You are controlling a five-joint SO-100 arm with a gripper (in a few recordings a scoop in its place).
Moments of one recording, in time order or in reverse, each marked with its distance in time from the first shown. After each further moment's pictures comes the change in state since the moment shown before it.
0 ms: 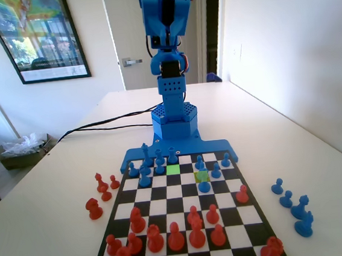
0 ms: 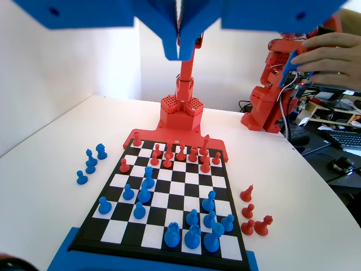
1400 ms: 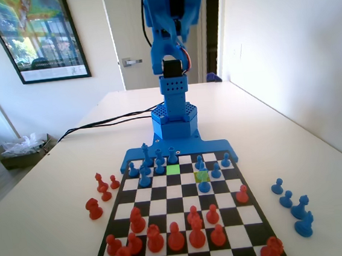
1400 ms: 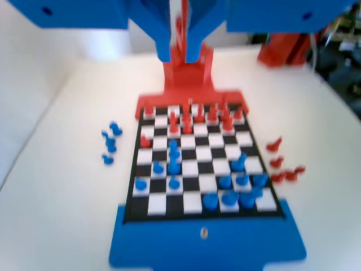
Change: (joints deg) arm -7.2 -35.6 -11.0 -3.3 16.5
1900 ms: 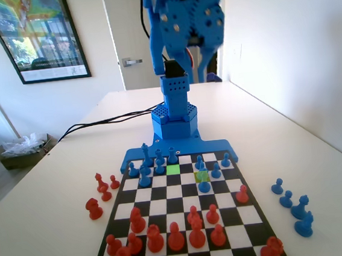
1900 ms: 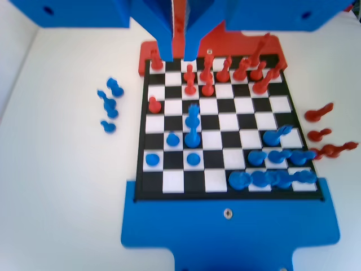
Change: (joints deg) arm -8.4 -22.9 4.5 -13.6 6.9
